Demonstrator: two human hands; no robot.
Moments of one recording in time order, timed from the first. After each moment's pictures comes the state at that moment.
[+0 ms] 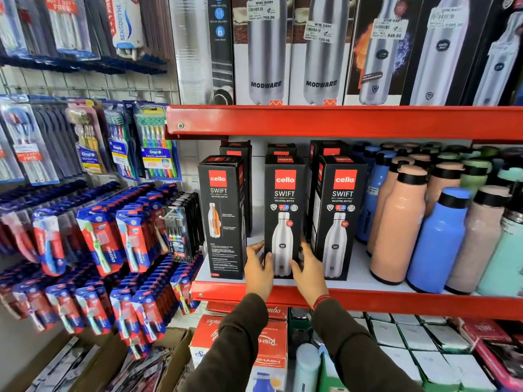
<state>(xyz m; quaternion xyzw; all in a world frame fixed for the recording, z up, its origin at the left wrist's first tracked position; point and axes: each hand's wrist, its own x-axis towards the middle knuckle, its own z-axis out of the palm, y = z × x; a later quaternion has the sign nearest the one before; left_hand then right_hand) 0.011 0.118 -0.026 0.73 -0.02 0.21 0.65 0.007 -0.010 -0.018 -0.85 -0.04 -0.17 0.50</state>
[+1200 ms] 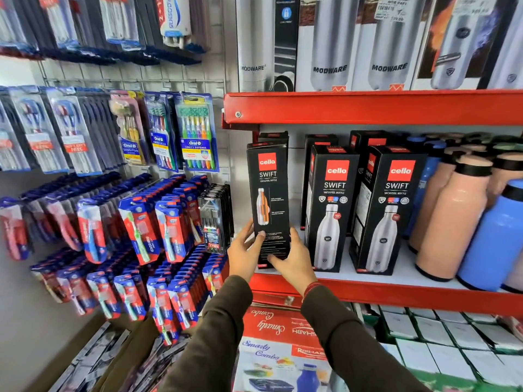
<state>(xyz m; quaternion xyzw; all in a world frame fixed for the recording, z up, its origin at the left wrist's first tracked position) 0.019 0.255 -0.009 0.69 -0.02 0.21 0.69 0.003 0.122 0.001 -0.83 -0.11 -0.14 0.52</state>
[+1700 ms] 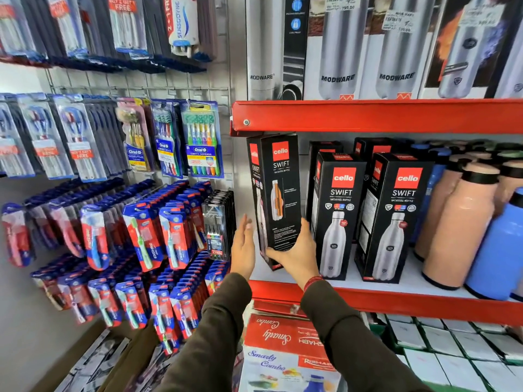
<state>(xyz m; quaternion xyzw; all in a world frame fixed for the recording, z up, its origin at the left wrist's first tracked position) 0.027 0.268 0.012 0.68 -0.02 0.19 0.71 0.013 0.133 0.026 -0.80 -0.09 -0.23 0.55</state>
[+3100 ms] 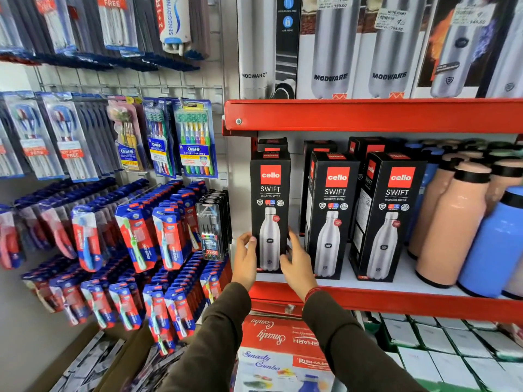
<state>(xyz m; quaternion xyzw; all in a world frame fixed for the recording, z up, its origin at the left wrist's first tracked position) 0.021 0.252 -0.008 0.70 0.00 0.15 0.70 0.014 0.119 -0.006 -0.83 -0.08 -0.14 0.53</state>
